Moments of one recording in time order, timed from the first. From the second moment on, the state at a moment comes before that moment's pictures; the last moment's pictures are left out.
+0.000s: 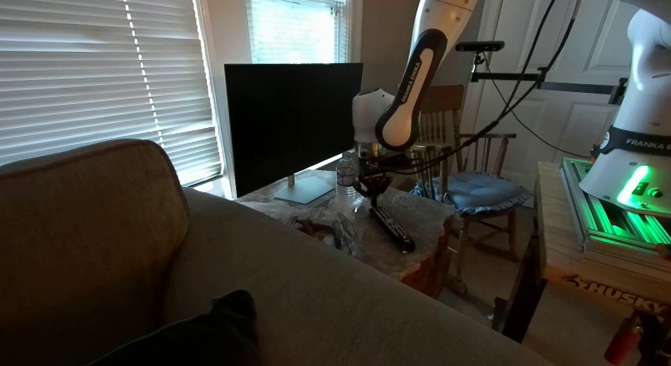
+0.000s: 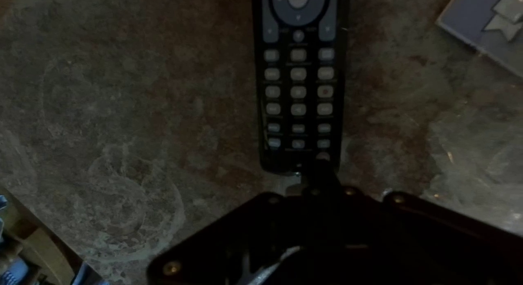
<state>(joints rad) 0.28 0.89 -0.13 -1.96 -0.07 2.78 1.00</state>
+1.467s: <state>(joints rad) 0.42 0.92 -0.26 -1.98 -0.08 2.80 0.97</state>
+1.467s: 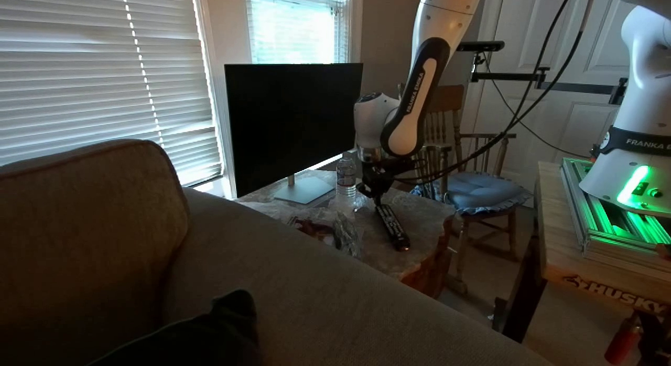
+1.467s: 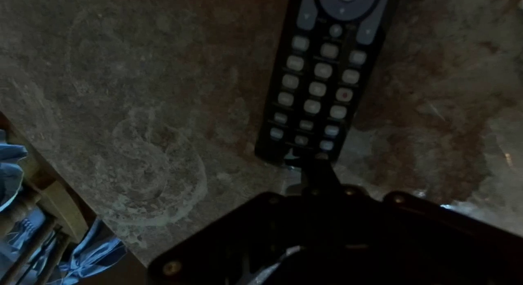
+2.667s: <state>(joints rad) 0.53 0.94 -0.35 -2.00 -0.08 2.78 0.97</state>
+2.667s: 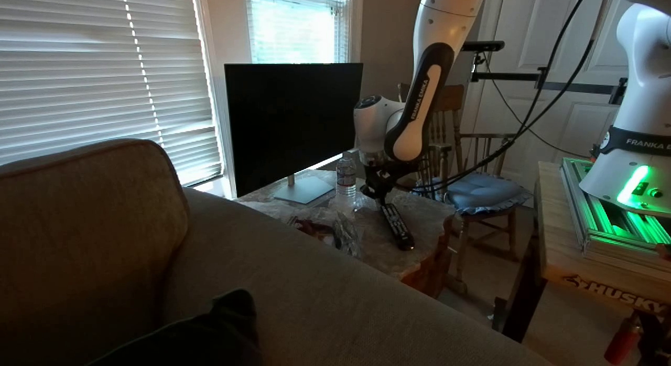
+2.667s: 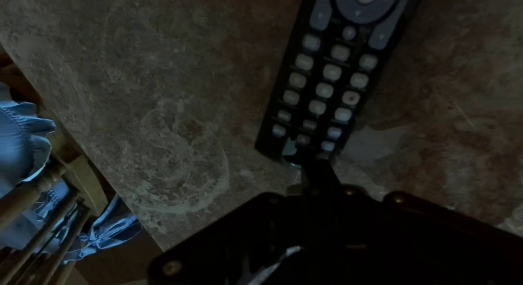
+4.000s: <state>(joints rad) 0.48 0.61 -0.33 -2.31 -0.10 2.74 0.87</state>
